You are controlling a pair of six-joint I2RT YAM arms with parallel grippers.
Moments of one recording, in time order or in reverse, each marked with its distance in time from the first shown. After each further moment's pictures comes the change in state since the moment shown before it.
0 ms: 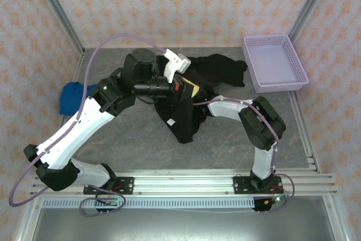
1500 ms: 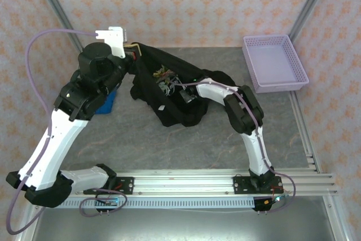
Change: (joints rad) left arm 0.282 -0.154 -0.036 0.020 -0.759 -0.005; right arm -0.060 0.268 0.426 -0.549 -0.169 -0.115
